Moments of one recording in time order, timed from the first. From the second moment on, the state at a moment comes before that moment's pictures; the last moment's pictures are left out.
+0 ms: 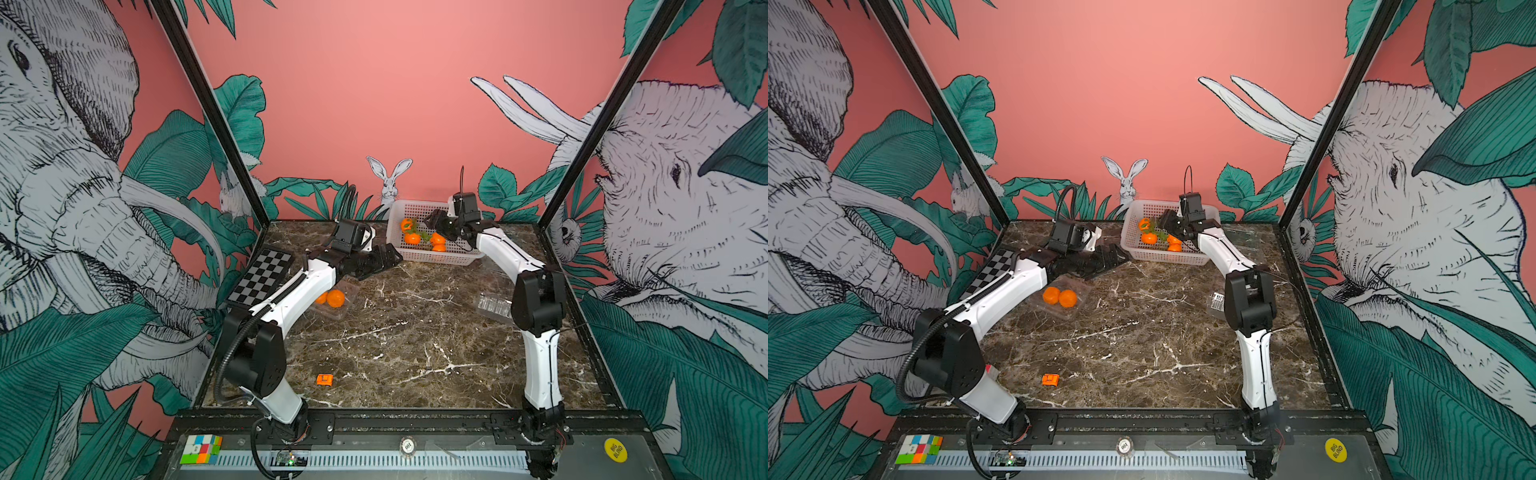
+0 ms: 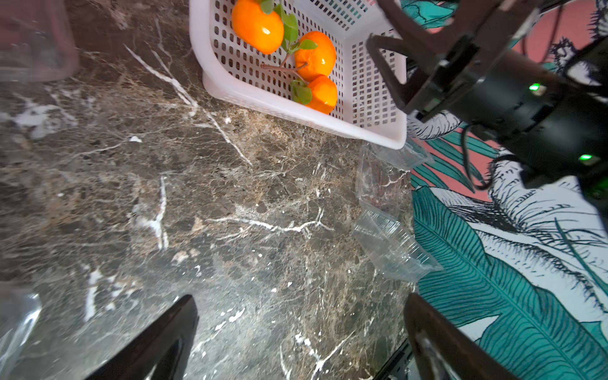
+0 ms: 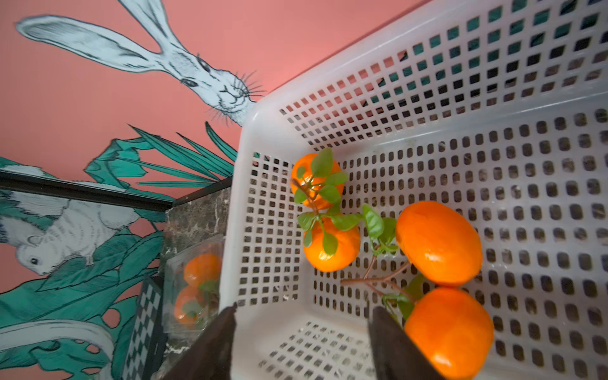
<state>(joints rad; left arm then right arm) -0.45 1.58 1.34 -0.54 0.39 -0.62 0.32 2.10 1.88 -0.37 -0.24 0.67</state>
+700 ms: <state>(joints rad) 0.01 1.61 1.39 -0.85 0.12 -0.31 0.75 1.61 1.24 -0.39 -0.05 0.57</state>
